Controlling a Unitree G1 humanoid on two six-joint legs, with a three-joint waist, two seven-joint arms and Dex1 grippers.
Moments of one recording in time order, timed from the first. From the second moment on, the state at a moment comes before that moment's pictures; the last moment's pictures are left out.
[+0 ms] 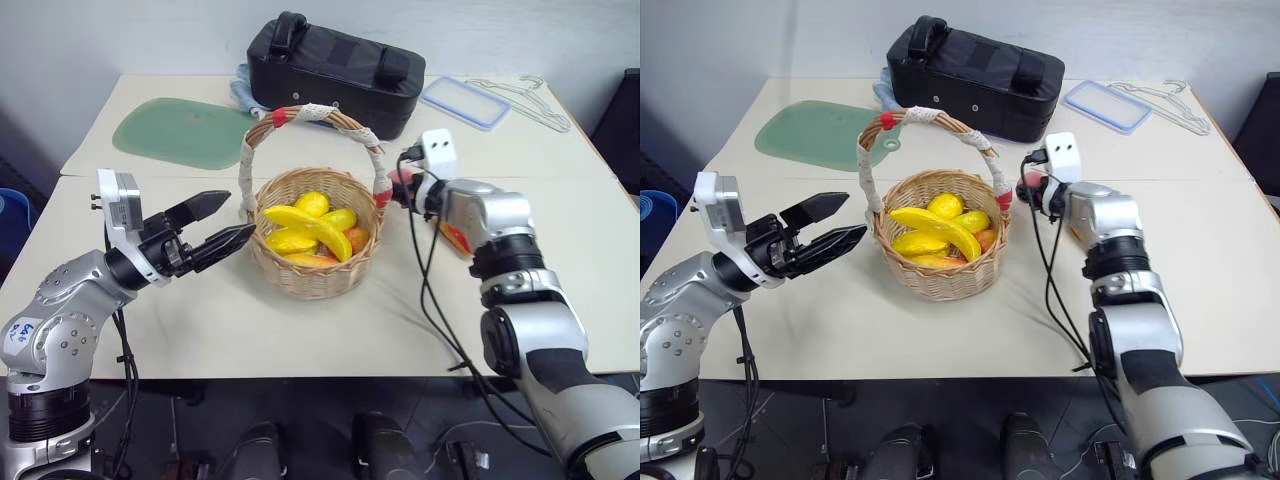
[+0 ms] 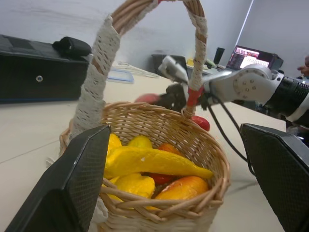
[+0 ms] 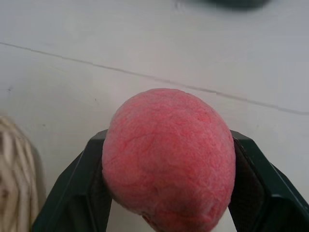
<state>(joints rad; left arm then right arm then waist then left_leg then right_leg) -0.31 0.67 0.33 -0.30 -0.89 0.63 -0.79 -1.00 -0.45 -0.02 0.49 0.20 0.72 0.49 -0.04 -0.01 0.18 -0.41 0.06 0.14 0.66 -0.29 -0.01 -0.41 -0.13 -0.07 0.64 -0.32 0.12</state>
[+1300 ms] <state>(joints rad) -0.22 0.76 0.30 -0.23 -0.86 0.64 -1.00 -0.41 -0.50 -0.03 -0.57 0.54 0.71 0.66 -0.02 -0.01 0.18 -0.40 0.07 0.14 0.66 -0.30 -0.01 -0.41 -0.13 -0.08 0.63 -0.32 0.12</state>
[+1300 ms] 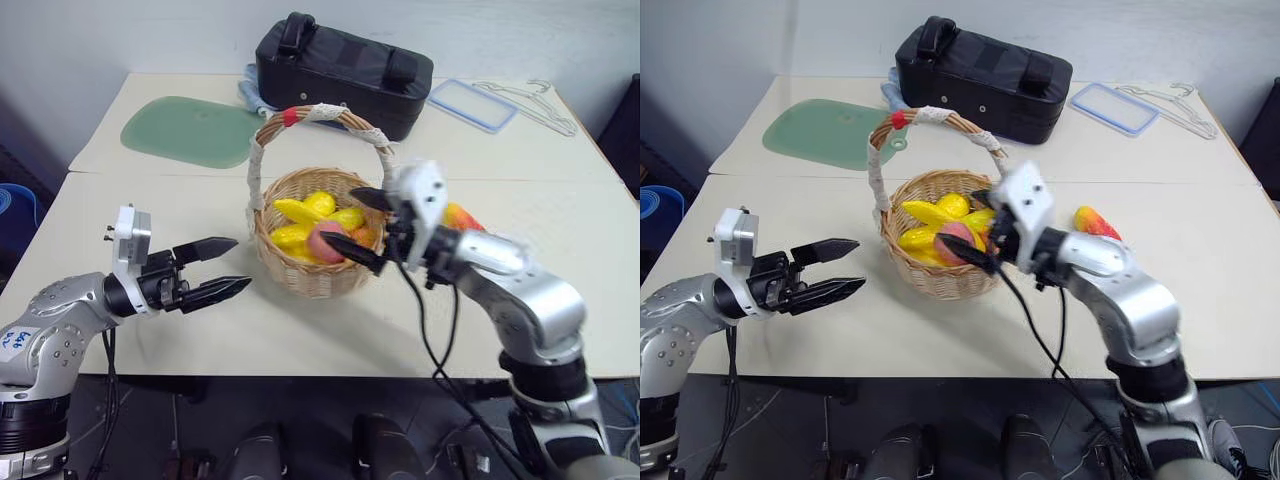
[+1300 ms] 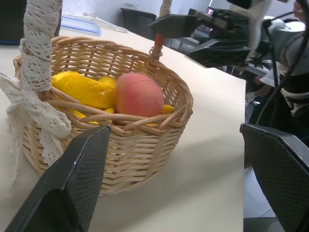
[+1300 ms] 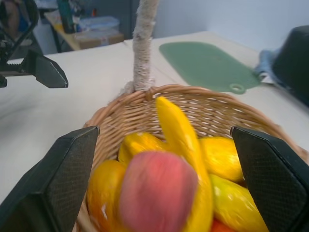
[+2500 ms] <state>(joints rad) -0.31 0.67 0.18 -0.29 -0.78 0.57 -1.01 -0.61 -0.74 -0.13 0.33 0.28 0.41 0.74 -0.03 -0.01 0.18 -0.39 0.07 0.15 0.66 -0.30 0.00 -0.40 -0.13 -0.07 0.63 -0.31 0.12</state>
